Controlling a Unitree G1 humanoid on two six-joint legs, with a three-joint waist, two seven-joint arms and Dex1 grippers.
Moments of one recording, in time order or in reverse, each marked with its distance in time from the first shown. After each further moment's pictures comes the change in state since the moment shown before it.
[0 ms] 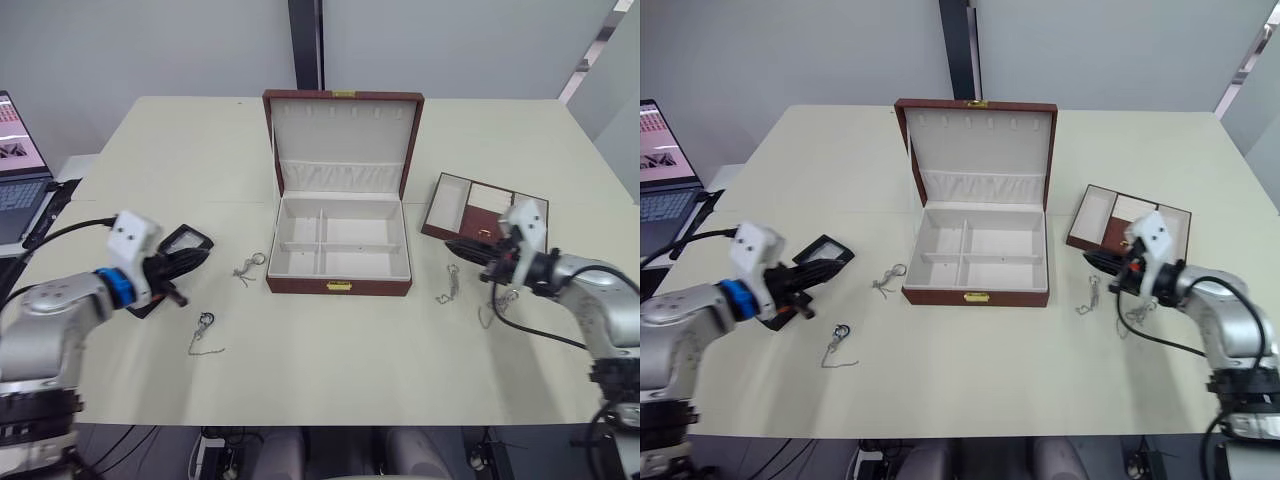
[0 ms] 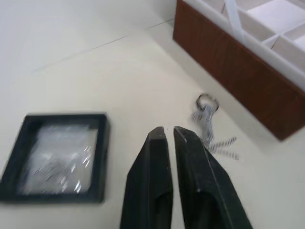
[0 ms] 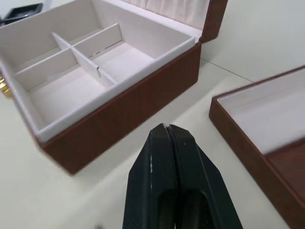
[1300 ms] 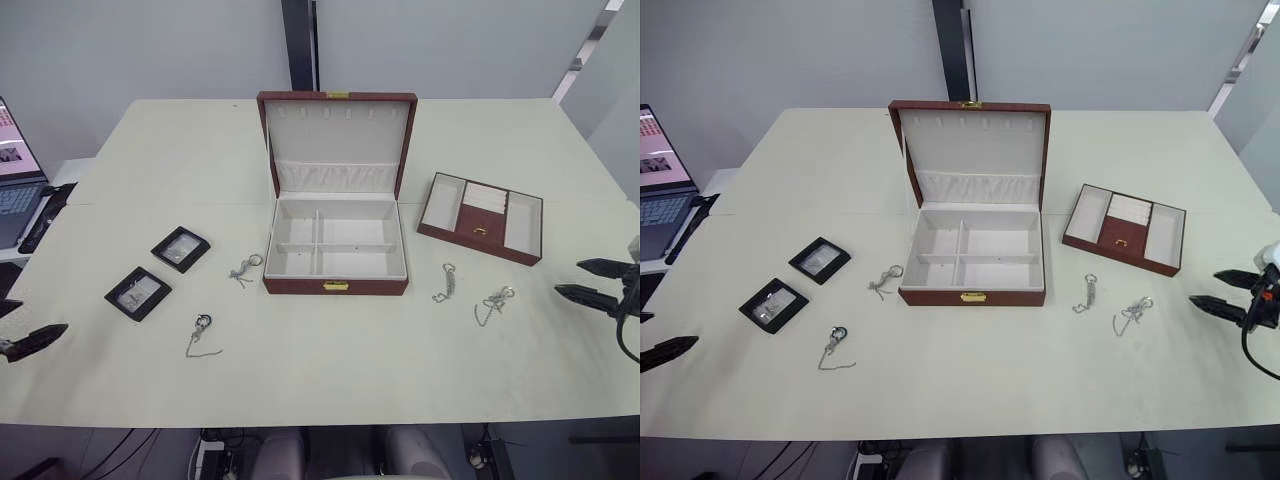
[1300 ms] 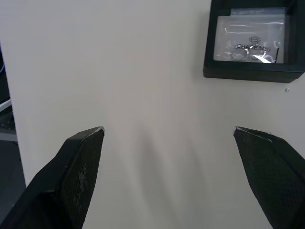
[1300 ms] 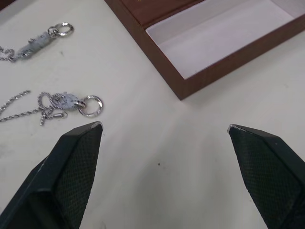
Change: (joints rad) left arm 0.202 0.266 0.160 0.541 0.156 -0.412 -0.192; right arm -0.021 -0.274 -0.080 0.595 -0.105 -0.323 0.322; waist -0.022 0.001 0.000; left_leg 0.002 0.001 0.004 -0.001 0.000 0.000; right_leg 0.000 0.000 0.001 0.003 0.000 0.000
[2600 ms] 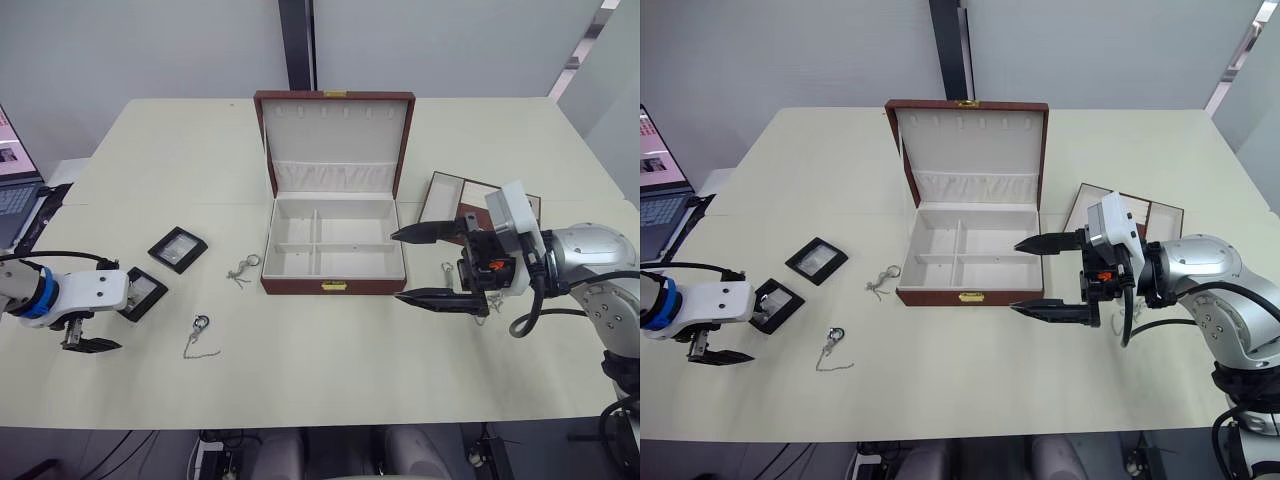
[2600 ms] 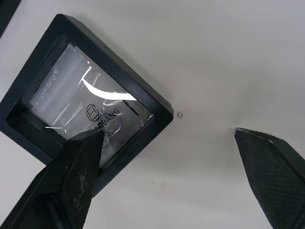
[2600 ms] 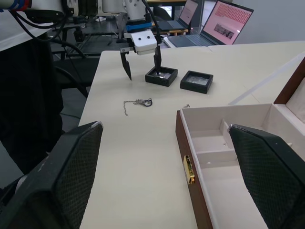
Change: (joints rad) left arm -0.491 0.087 -0.670 0.064 0.390 -0.416 -0.272; right arm -0.133 0.269 0.239 -1.043 0.405 0.438 -0.198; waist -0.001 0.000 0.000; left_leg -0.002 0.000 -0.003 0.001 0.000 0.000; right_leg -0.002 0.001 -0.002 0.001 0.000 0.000
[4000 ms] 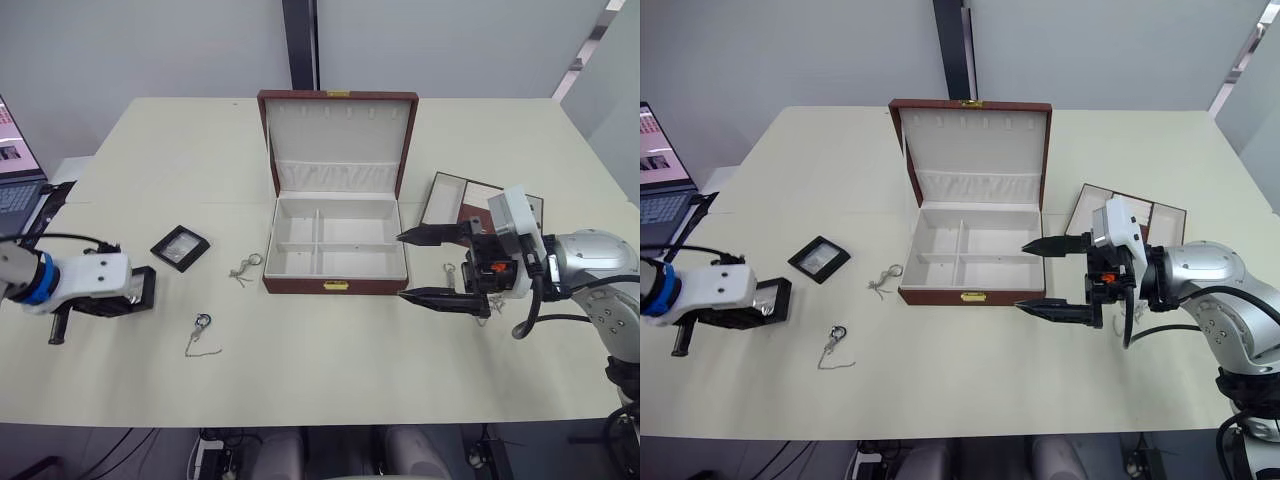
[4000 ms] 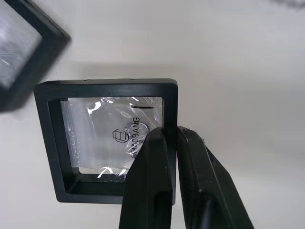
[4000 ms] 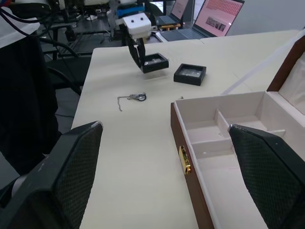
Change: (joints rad) left arm -0.014 0.049 0.070 -0.228 -0.128 0.206 -0.089; right arm 0.052 -0.024 -0.051 0.003 0.005 0.017 -0.043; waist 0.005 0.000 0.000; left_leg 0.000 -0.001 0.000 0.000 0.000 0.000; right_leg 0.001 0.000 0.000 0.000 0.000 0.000
